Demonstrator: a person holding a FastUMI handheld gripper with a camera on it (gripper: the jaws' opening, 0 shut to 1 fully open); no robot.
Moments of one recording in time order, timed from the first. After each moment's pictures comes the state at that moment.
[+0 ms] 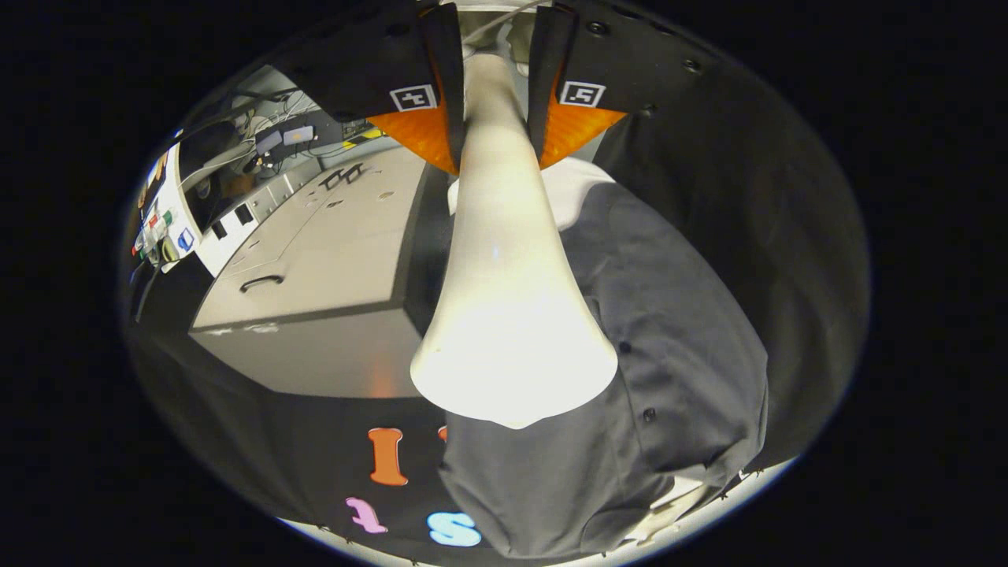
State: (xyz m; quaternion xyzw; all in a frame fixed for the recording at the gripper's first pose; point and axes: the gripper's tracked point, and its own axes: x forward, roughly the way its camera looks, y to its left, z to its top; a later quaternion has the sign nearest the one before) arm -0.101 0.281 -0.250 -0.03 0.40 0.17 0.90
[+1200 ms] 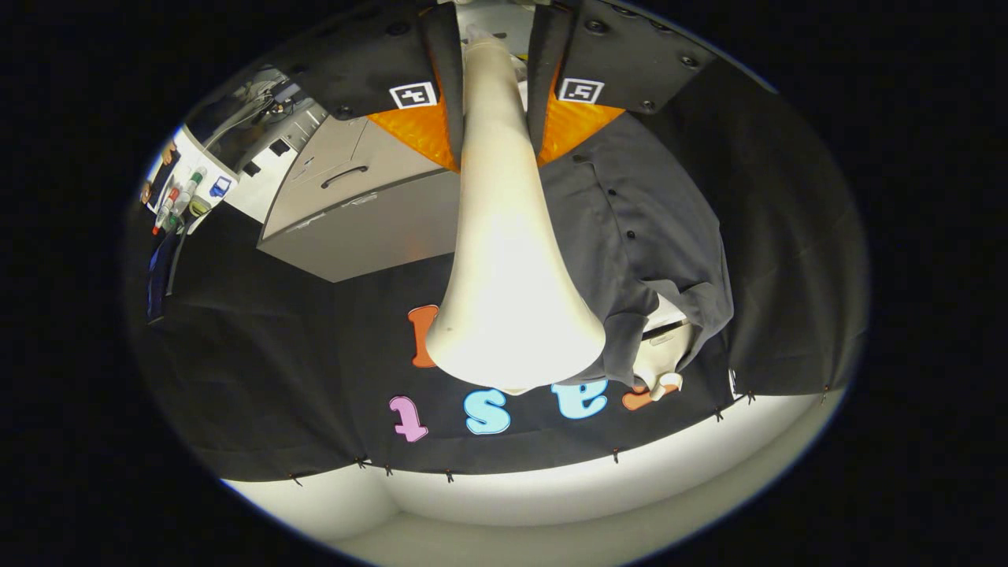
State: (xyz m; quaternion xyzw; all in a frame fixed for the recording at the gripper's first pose) arm -0.096 0.211 -0.047 0.02 0.22 0.16 0.96
